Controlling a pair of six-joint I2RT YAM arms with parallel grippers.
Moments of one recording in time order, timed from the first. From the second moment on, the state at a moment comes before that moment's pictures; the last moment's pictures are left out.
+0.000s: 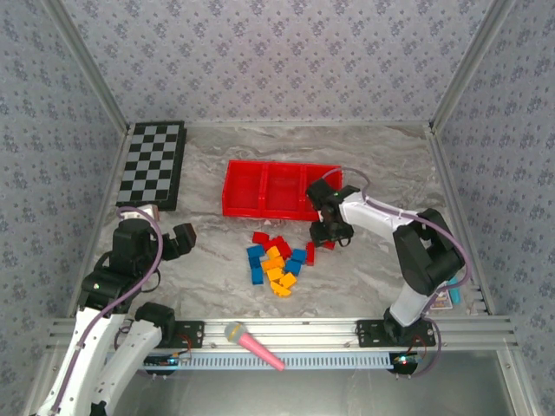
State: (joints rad) left arm -0.30 0.52 0.76 -0.92 -0.11 -0.50; right arm 0.58 1.70 1.09 -0.84 0.08 0.27
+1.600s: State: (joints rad) left arm -0.38 0.58 0.76 -0.92 -0.04 -0.50; right arm 0.45 1.71 1.01 -0.82 0.04 0.33
